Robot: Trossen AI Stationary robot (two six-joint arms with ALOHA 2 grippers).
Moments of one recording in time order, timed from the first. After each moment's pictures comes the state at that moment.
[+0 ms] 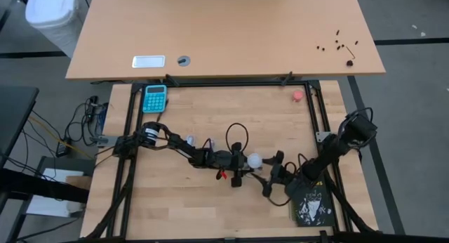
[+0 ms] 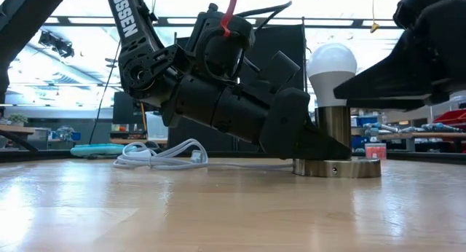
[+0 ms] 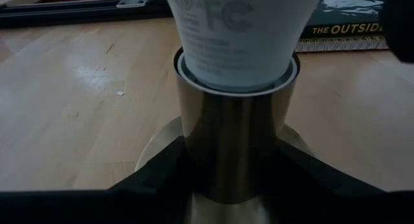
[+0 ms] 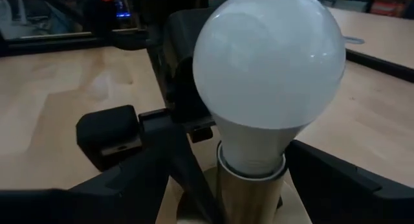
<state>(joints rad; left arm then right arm) -0.16 2.26 1.12 0.84 -0.15 0.00 0.71 1.72 0.48 0.72 1.10 0.49</state>
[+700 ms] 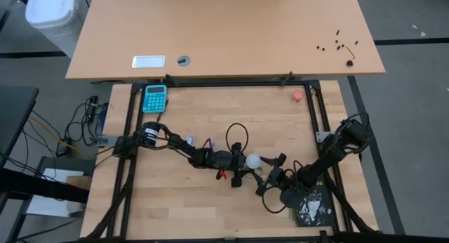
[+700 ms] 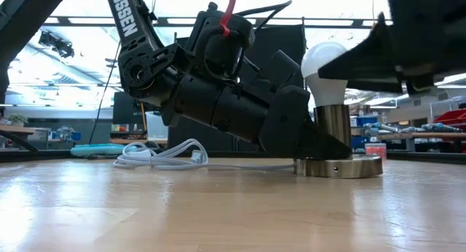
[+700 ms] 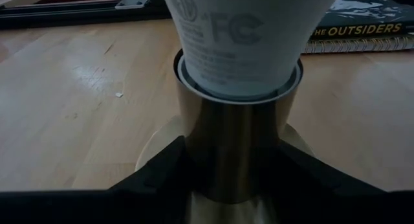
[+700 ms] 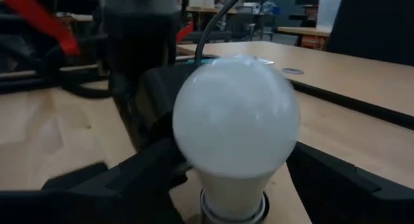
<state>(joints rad) -0.16 2.26 1.12 0.84 -0.15 0.00 0.74 1.82 0.61 0.70 1.37 0.48</state>
